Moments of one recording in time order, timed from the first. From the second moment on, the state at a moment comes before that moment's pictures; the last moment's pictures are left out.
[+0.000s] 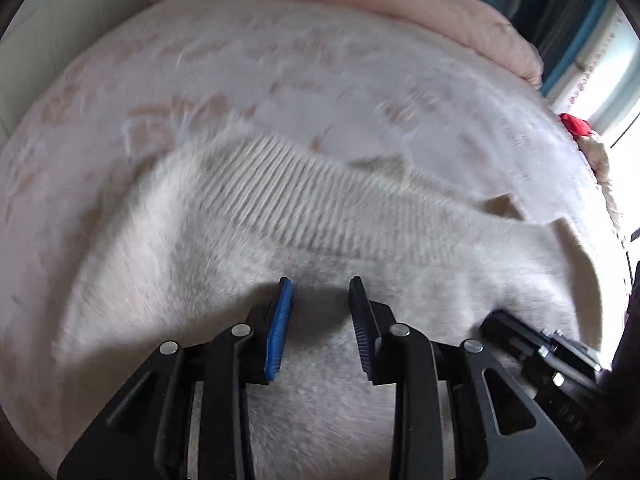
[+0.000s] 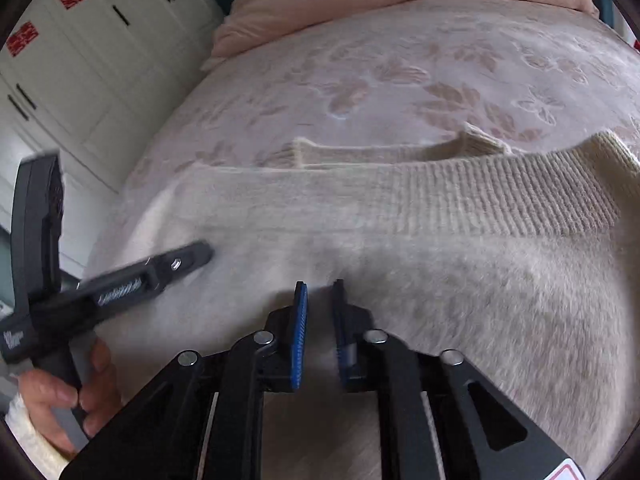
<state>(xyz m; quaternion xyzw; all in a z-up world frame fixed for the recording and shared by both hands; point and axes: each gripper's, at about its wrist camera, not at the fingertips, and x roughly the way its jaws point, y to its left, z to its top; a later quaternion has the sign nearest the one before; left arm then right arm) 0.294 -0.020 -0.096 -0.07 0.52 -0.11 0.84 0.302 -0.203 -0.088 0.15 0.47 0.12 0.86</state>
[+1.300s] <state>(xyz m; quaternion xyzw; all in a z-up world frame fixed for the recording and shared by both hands) 0.383 0.075 -0.111 -0.11 0.52 -0.02 0.85 0.309 -0.414 -0.094 0.18 0.47 -0.09 0.86</state>
